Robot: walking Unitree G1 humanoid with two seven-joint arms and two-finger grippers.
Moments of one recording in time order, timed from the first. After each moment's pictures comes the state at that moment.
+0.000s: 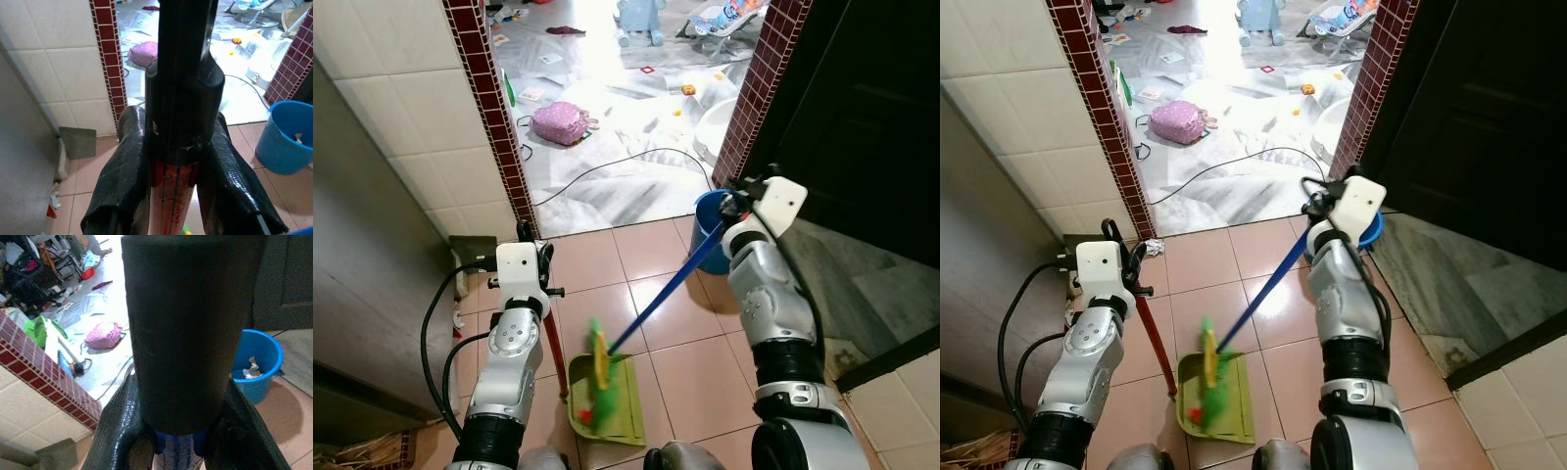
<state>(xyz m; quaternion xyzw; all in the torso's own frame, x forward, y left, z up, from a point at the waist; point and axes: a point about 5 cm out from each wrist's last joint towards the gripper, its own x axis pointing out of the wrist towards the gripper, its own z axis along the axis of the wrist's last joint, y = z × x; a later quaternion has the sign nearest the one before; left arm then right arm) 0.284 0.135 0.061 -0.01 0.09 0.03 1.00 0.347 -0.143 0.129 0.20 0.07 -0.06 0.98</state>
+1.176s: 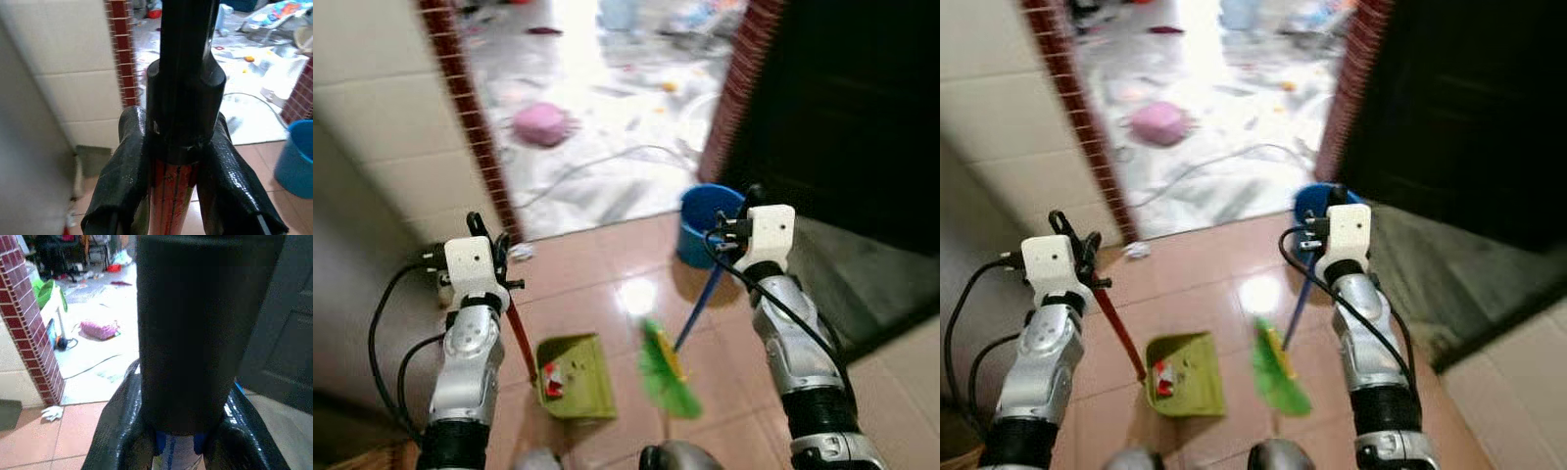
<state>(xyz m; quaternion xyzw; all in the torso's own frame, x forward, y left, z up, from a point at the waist) 0.281 0.181 0.078 -0.01 0.05 0.08 1.00 0.311 -0.160 0.110 -0.03 0.01 0.06 1.00</state>
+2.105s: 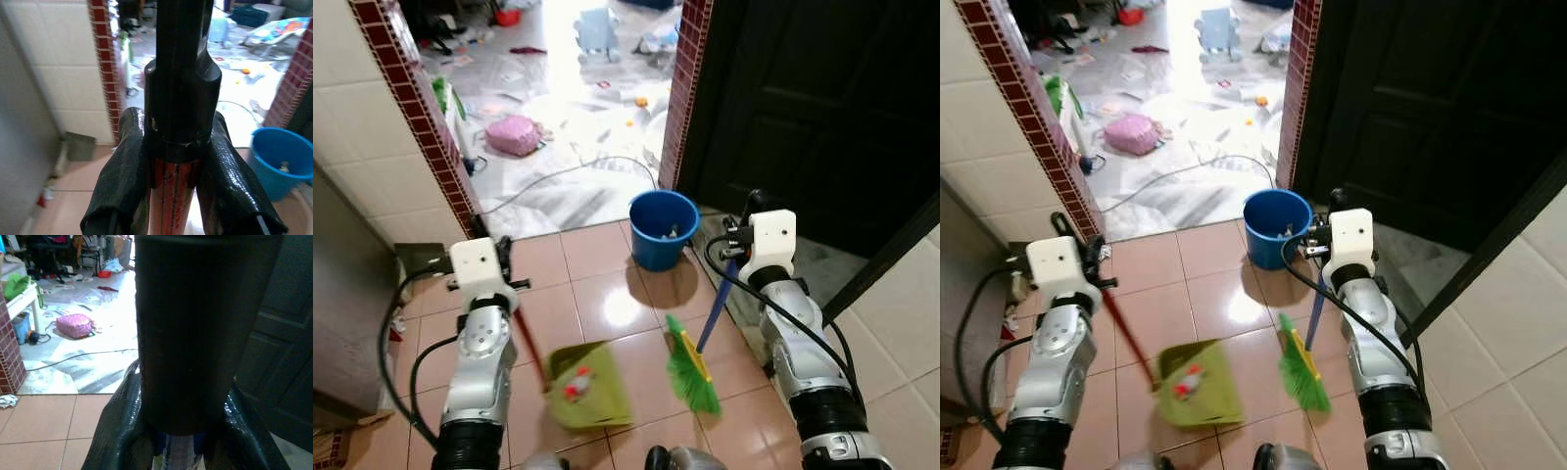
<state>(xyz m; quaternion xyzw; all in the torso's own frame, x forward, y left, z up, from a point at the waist) 0.282 0.182 0.079 -0.01 0.05 0.14 0.99 0.312 -0.170 0.103 -0.07 0.00 0.05 1.00</state>
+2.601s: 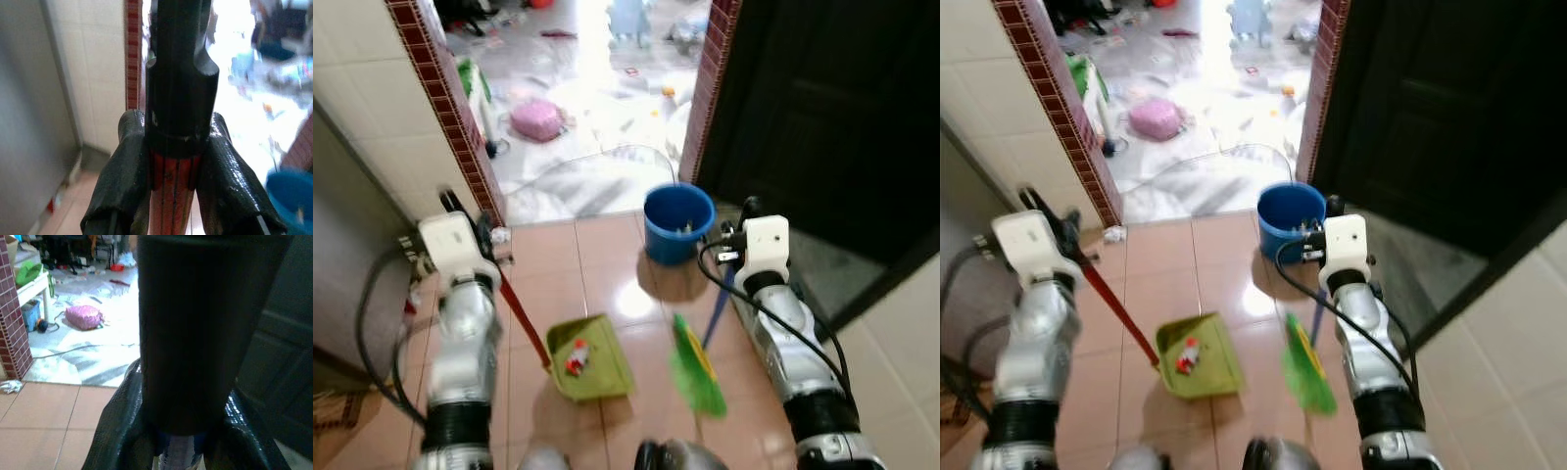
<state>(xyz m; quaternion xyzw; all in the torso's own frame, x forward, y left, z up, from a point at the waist) 0.298 0.196 0.116 -0.05 -0.01 0.16 0.99 0.307 -0.169 0.091 -0.10 0.01 0.03 0.99</state>
